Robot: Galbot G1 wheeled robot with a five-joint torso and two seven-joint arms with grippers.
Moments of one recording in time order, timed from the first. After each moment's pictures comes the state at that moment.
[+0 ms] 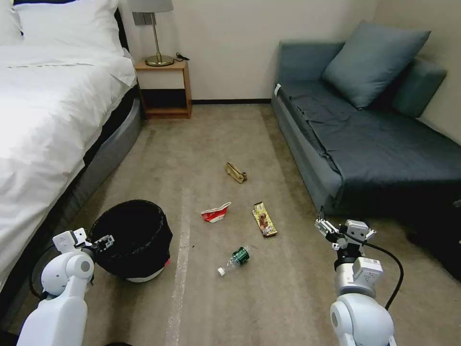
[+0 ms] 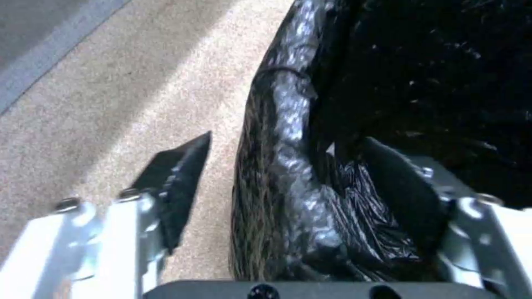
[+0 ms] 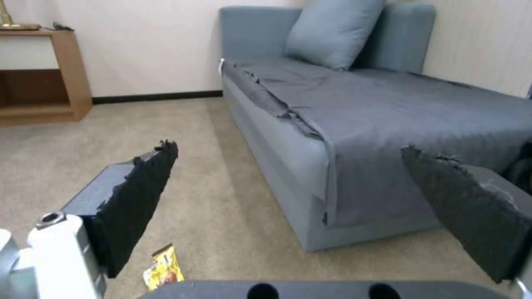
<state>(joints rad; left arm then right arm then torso) 1.18 -1.22 -0.79 -1.69 -0.77 0.74 -0.48 -1.51 1.53 0.58 2.13 0.04 -0.14 0.22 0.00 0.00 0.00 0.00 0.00</state>
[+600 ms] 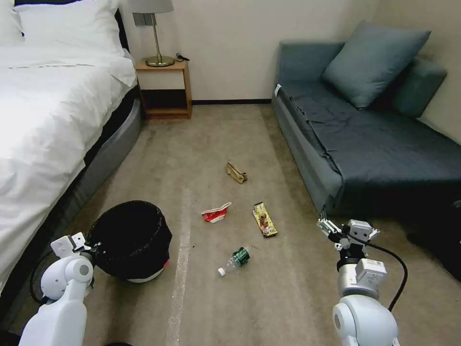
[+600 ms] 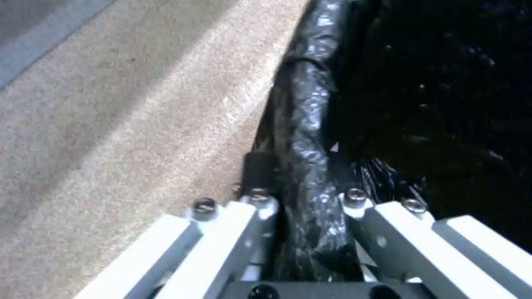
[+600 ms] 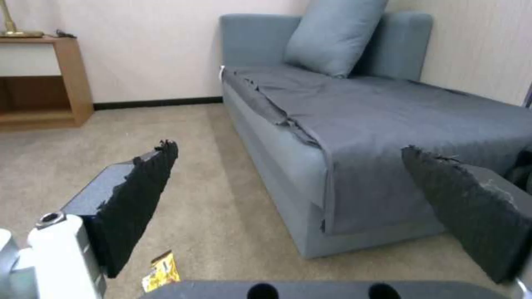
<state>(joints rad) 1.19 -1.23 -0.81 -1.68 -0.82 0.73 -0.50 -1.52 1.52 0.58 2.15 0.05 -0.13 0.23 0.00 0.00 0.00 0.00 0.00</state>
